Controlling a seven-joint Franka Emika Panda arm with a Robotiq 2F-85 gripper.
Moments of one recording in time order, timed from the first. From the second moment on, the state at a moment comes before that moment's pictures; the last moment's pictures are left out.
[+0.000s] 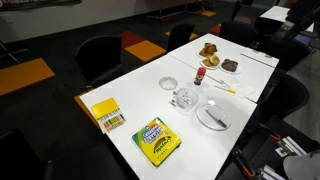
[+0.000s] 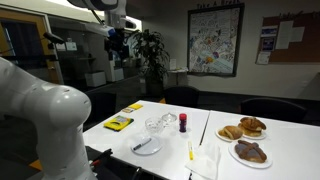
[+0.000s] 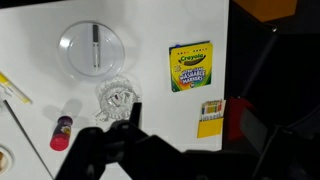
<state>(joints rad) 0.11 -0.84 0.02 -2.50 0.28 1.80 0.09</state>
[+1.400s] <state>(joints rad) -0.15 -0.12 -0.19 -2.34 0.43 2.23 0.26</state>
